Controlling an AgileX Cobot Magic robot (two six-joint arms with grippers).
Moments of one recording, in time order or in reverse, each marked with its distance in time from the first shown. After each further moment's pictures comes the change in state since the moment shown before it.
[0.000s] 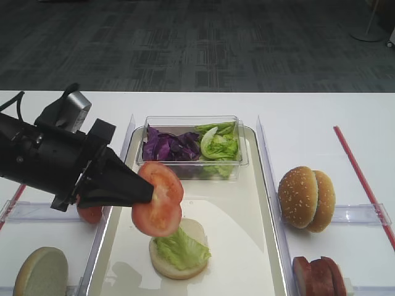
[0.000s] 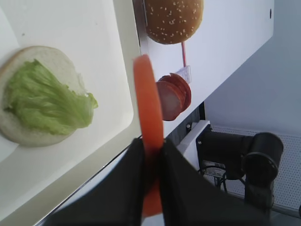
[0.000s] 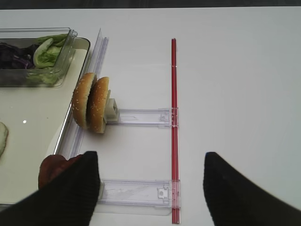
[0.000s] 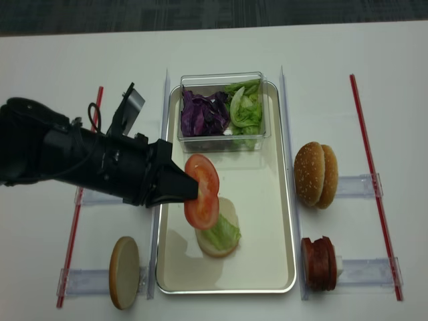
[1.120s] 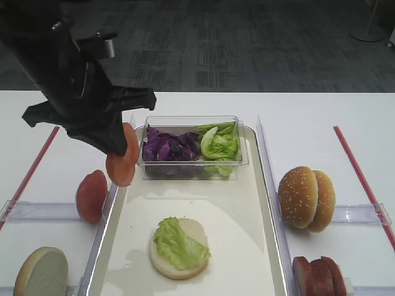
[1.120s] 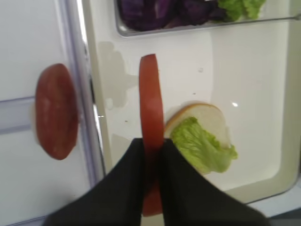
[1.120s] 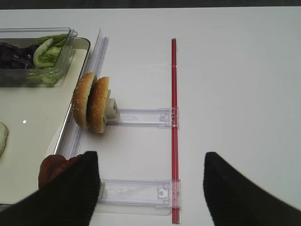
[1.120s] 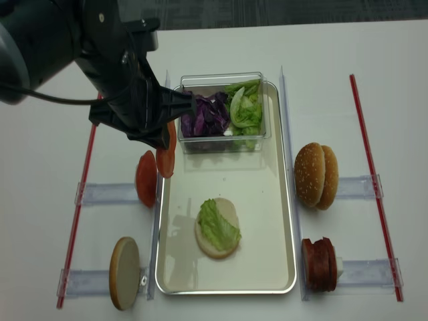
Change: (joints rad) left arm -0.254 0.092 -0.564 1.085 -0.036 -1.048; right arm 0.000 0.000 0.000 0.000 0.000 0.000
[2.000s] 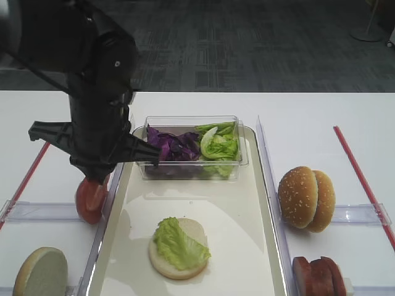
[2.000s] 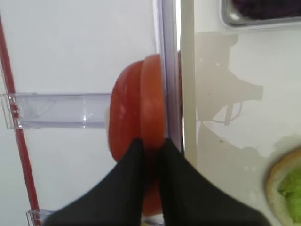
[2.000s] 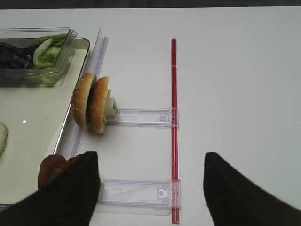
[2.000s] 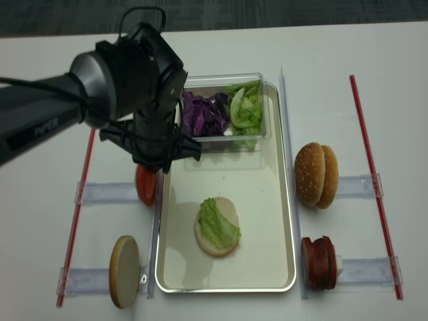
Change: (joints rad) left arm -0.189 0.175 0.000 0.492 0.066 -0.425; right arm 0.000 0.000 0.000 0.000 0.000 0.000
